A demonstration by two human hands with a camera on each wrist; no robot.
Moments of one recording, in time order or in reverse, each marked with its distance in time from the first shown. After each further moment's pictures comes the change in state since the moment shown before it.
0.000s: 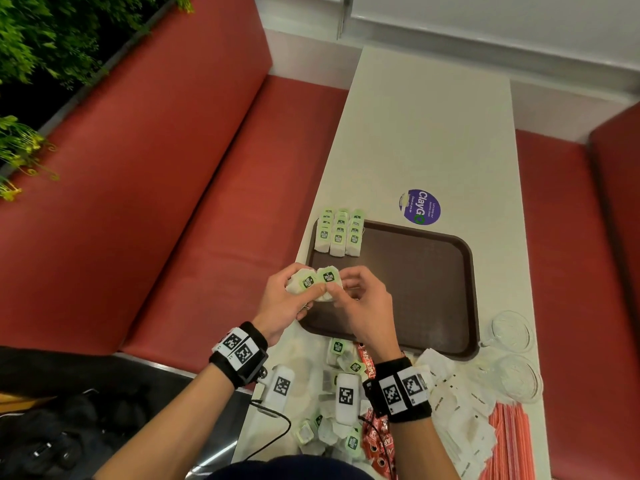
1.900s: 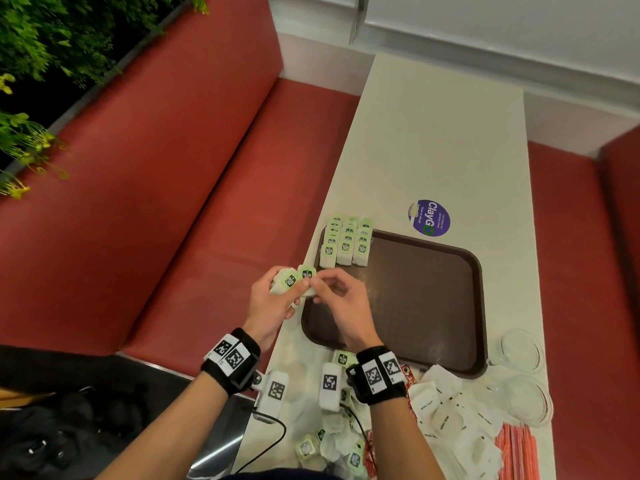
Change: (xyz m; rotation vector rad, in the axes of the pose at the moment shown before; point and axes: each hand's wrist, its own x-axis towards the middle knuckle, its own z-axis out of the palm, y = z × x) left_hand 0.014 -0.007 -0.026 -0.132 0.184 -0.004; right_hand 0.036 0.017 0.047 0.360 -0.206 -0.004
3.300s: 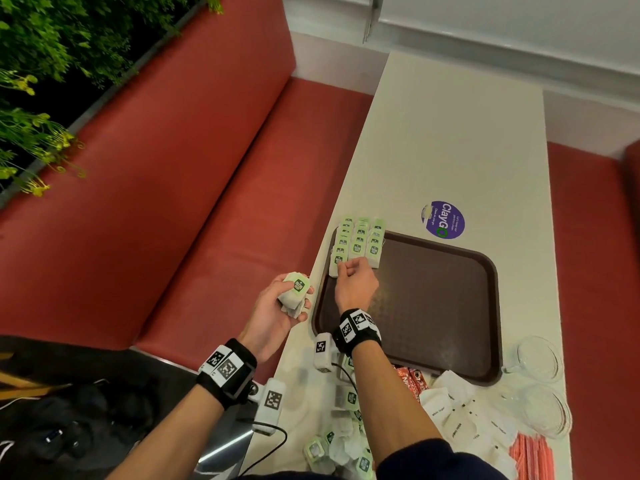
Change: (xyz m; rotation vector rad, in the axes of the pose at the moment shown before) left_hand -0.014 0.011 -0.019 -0.392 -0.173 -0.217; right_hand 0.088 0.072 0.009 -0.613 0.588 0.064
